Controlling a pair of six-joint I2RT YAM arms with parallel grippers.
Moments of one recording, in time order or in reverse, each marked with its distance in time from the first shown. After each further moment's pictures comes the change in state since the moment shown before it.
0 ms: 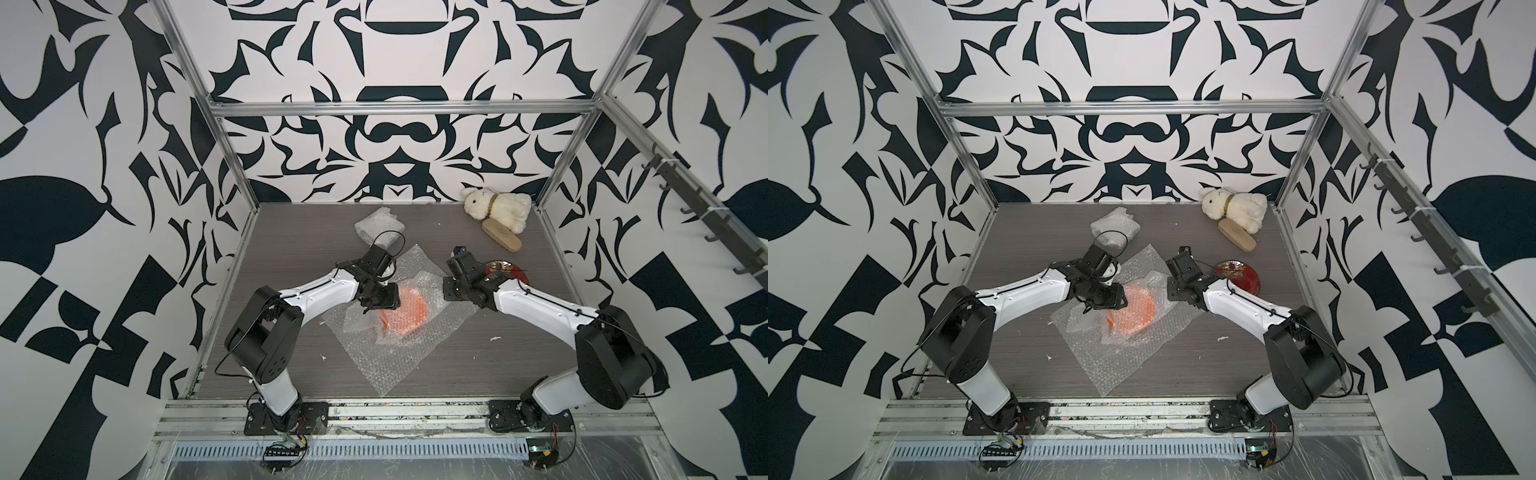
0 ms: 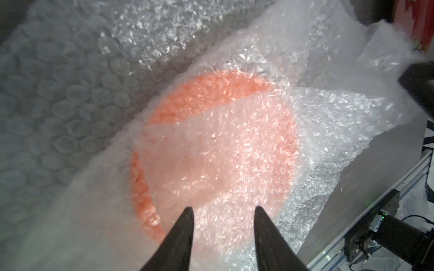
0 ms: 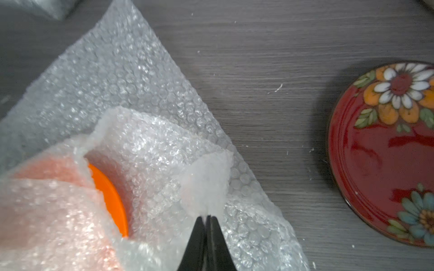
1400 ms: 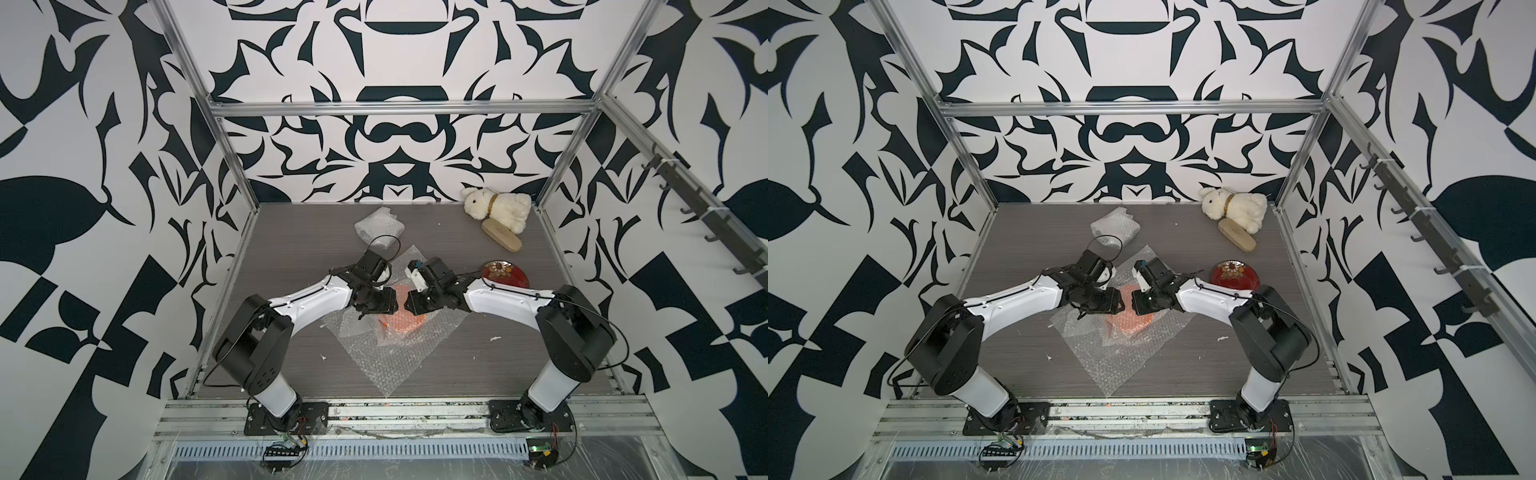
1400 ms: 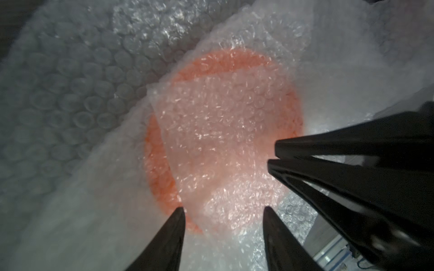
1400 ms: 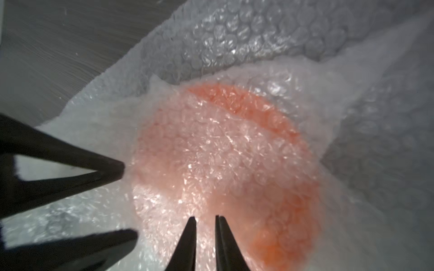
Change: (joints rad) left arm 0.000 -0.117 -0.103 0.025 -0.015 -0.003; right arm 0.147 0.239 0.079 0.135 -0.445 -0.046
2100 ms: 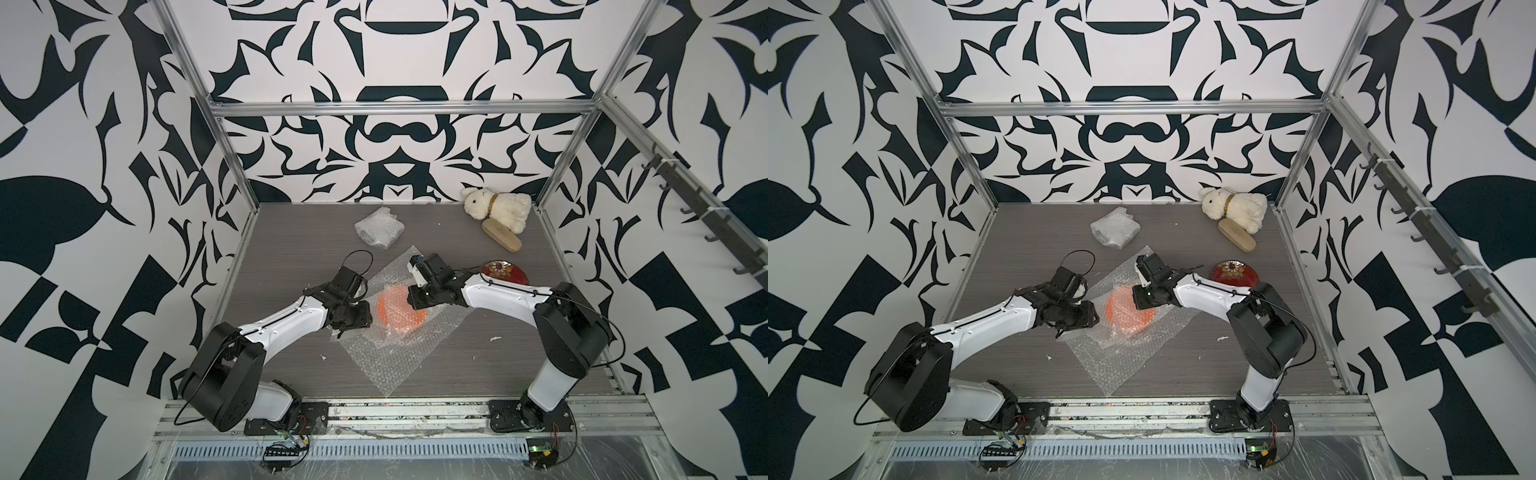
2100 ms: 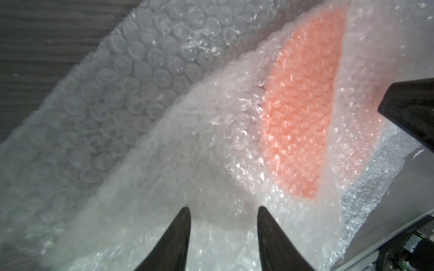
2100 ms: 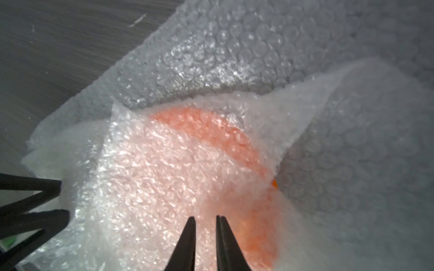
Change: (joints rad) left arm 0.085 -0.190 -0.251 0.018 -0.066 -0.084; right arm 0.010 0.007 0.079 -0.063 0.090 -0.003
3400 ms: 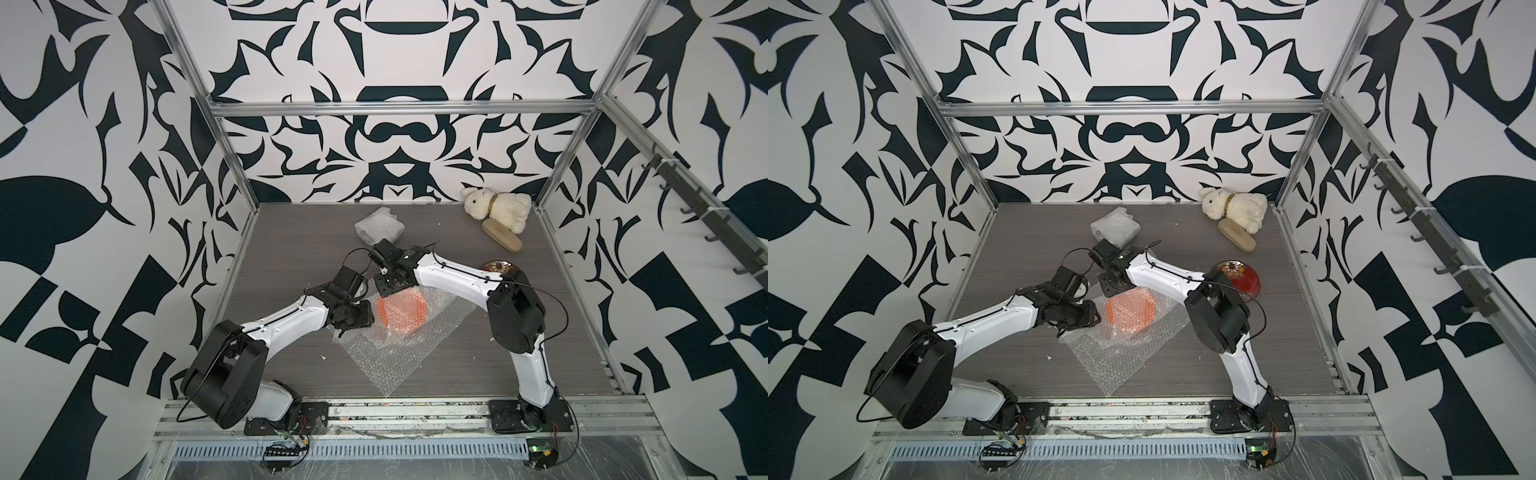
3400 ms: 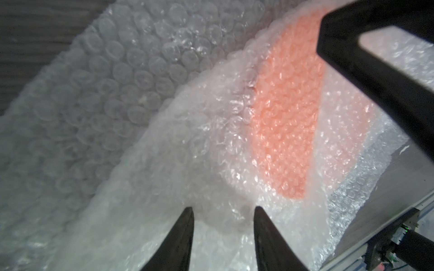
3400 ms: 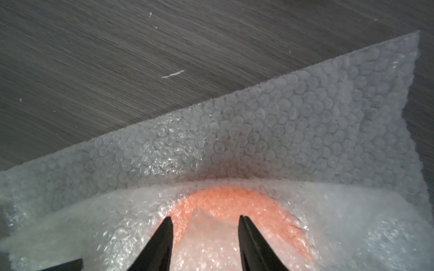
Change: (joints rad) left arm 0.000 0.015 0.001 0.022 0.036 -0.003; right arm 0.147 0.370 0.613 -0.406 0.269 -0.025
